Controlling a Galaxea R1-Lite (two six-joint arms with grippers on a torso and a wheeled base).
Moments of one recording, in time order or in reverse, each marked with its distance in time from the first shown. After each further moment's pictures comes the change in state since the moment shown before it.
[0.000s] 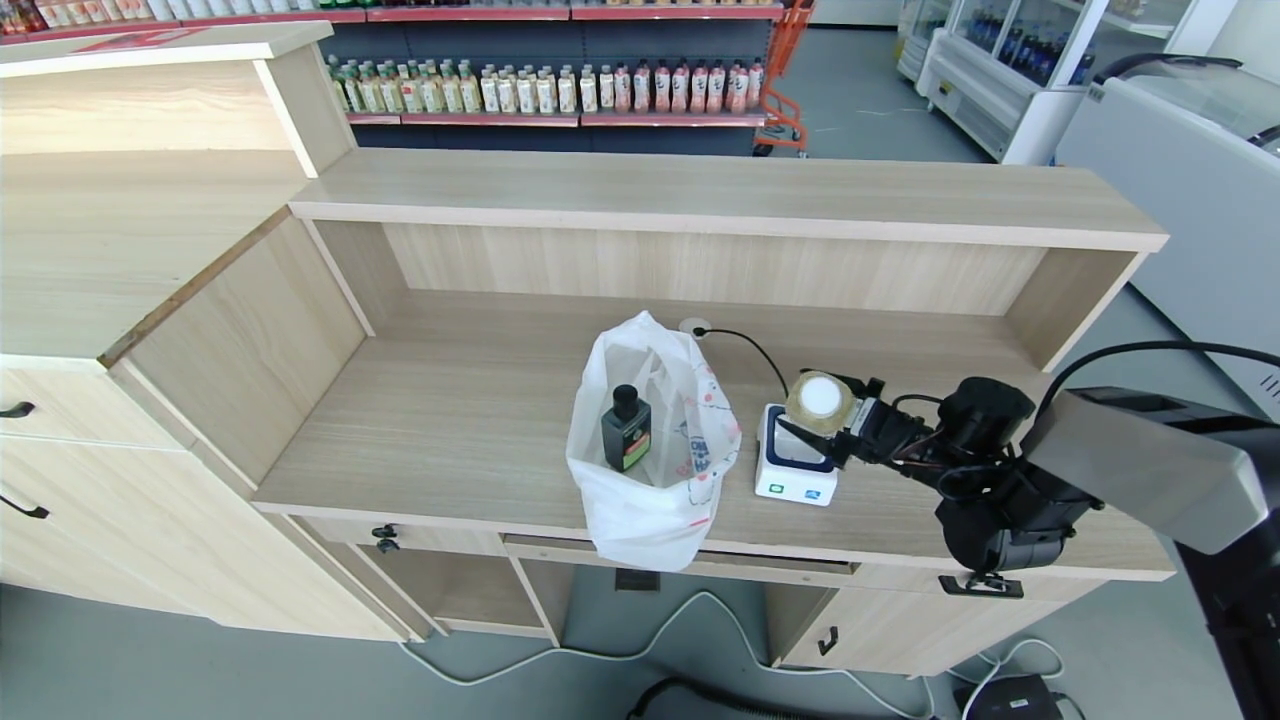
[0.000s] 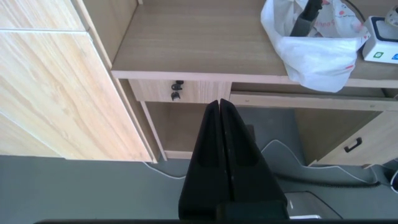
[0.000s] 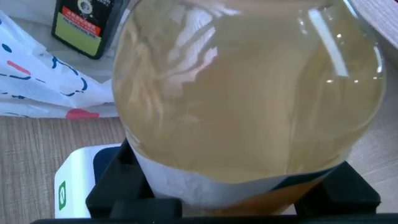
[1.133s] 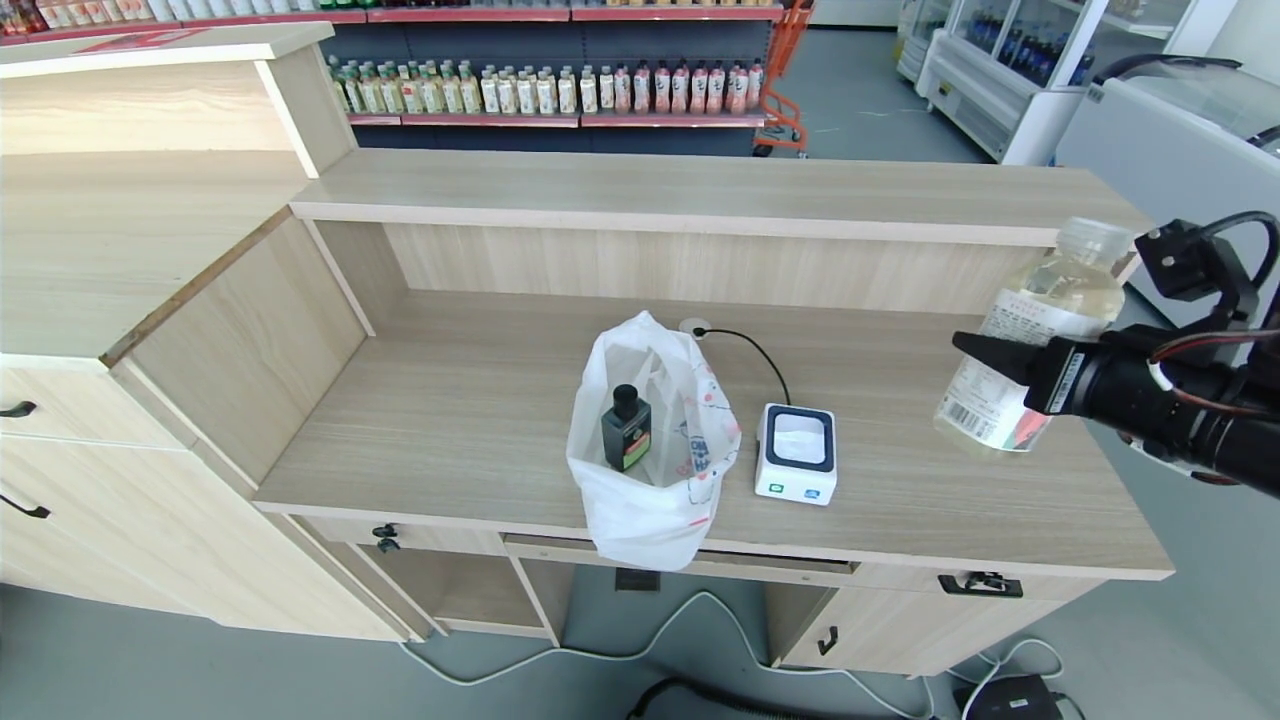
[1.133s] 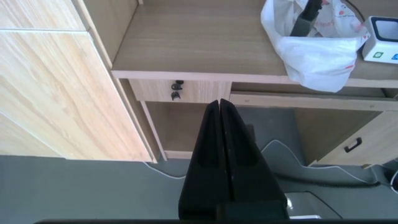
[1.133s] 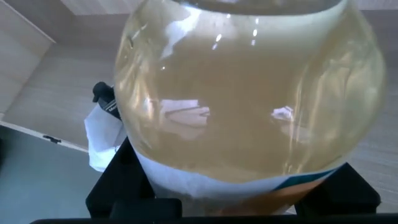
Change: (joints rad) left arm 0.000 0.000 0.000 0.000 0.000 0.000; right arm 0.008 -0.989 0.425 0.839 -0.596 0.903
